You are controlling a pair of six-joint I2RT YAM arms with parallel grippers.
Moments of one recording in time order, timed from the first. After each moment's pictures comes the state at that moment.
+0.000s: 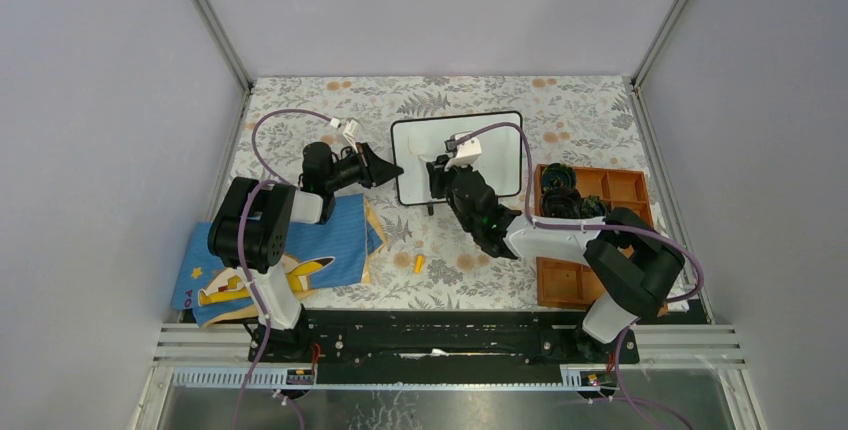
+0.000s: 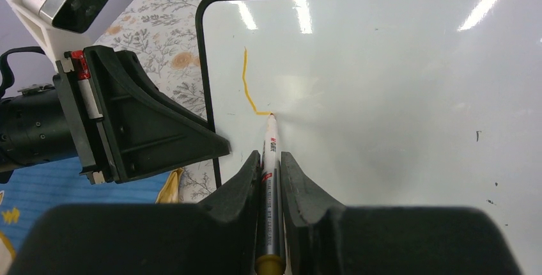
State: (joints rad) left arm -0.14 1.81 0.68 0.95 0.81 -0.63; right arm 0.90 1.62 0.81 0.68 0.49 0.28
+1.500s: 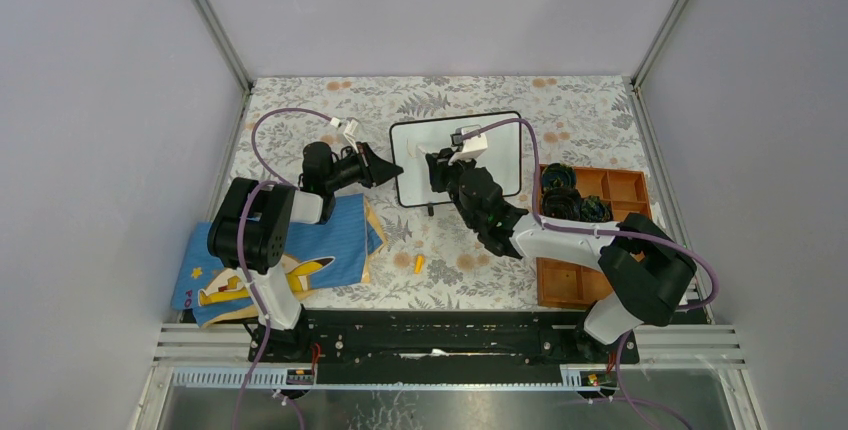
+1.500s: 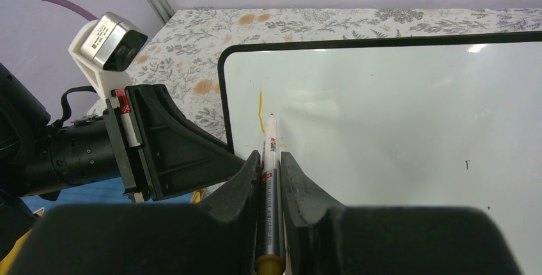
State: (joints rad) left arm -0.14 1.80 0.68 0.94 0.80 -0.61; right arm 0.90 1.56 0.82 0.69 0.48 0.29
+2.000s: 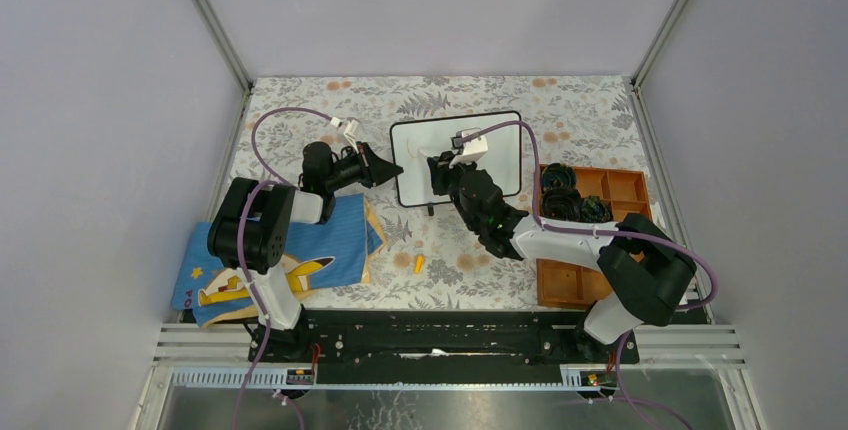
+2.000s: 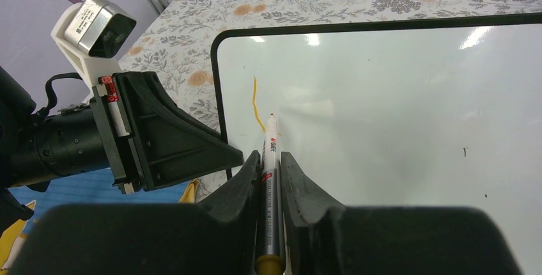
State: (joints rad) left arm -0.14 1.80 0.68 0.95 0.80 -0.59; right arm 0.90 1.56 0.80 0.69 0.48 0.29
